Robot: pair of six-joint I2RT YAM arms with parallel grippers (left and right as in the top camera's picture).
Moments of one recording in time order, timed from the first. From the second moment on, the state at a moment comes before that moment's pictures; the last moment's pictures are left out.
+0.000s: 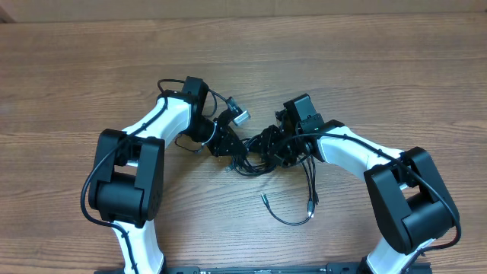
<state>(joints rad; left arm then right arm) -0.24 2.03 1.28 -0.85 0.86 0.66 0.44 1.85 0.99 -0.24 -0.62 0.86</state>
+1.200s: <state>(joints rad) -0.21 2.03 1.31 -0.83 0.72 0.62 0.71 1.94 0.99 0.06 0.06 1.20</state>
